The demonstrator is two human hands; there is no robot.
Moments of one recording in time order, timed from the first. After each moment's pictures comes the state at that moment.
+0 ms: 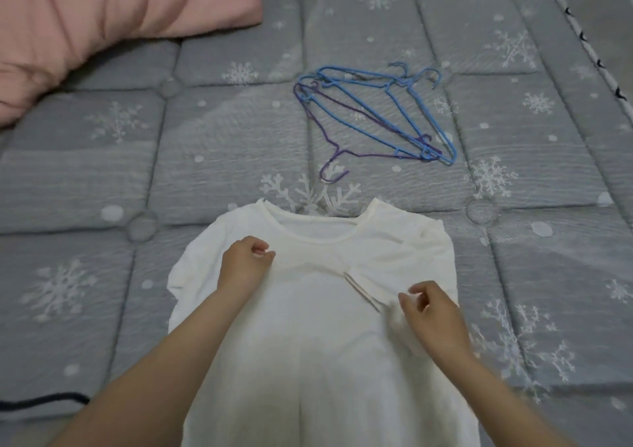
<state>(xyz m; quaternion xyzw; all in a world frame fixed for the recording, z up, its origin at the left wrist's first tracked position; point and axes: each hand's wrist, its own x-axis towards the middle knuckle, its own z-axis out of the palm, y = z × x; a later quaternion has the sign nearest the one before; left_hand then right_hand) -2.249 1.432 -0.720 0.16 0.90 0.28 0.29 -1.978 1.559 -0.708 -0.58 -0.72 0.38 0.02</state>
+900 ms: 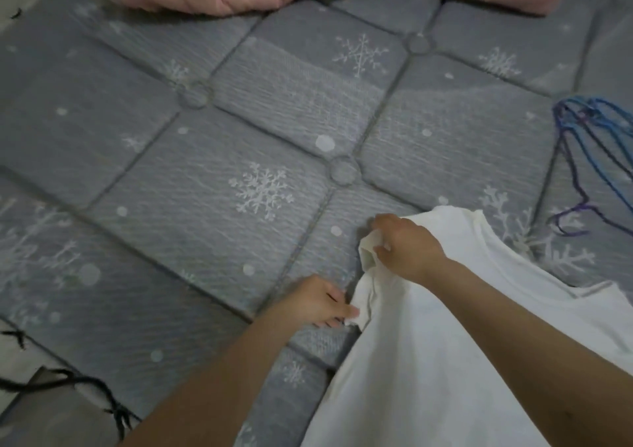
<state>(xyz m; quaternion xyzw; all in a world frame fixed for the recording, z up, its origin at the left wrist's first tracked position) -2.308 1.212 -0.757 -0.01 0.74 0.37 0.56 -2.312 1.400 -0.727 -0.05 -0.96 0.15 -0.23</state>
